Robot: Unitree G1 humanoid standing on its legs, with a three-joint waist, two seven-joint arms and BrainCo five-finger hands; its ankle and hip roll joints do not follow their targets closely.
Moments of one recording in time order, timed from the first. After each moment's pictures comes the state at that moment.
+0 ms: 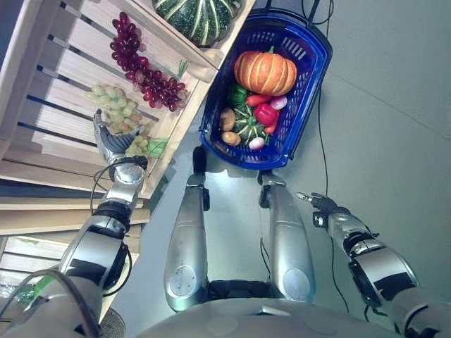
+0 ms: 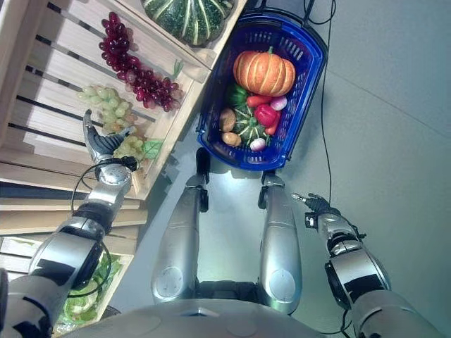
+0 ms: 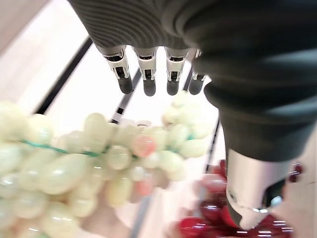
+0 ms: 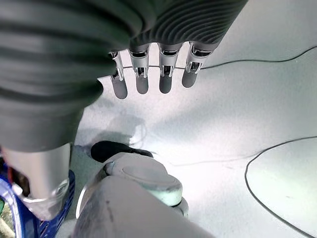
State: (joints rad) left arm -0.63 0.46 -0.24 1.04 -0.21 -0.26 0.75; right arm -0.50 -0.37 0.26 1.29 0.41 0.07 -0.03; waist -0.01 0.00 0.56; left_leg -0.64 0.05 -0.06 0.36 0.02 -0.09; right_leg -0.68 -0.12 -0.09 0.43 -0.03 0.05
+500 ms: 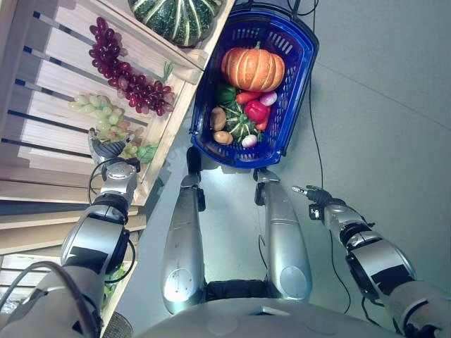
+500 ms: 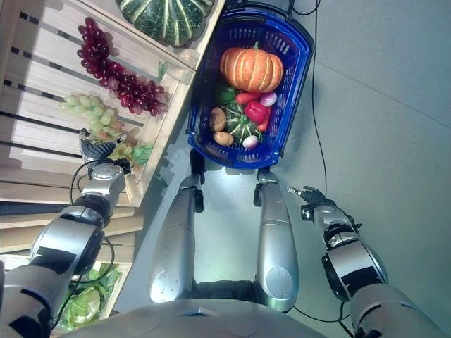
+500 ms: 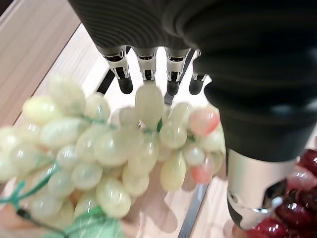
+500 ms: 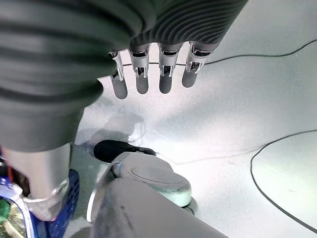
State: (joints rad) left arm -0.74 0.46 -0.22 1.26 -0.43 -0.14 0.61; right arm -0.57 -0.37 0.30 1.29 0.41 0.10 -0.01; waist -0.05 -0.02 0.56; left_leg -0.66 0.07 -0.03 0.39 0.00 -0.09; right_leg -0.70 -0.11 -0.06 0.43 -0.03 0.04
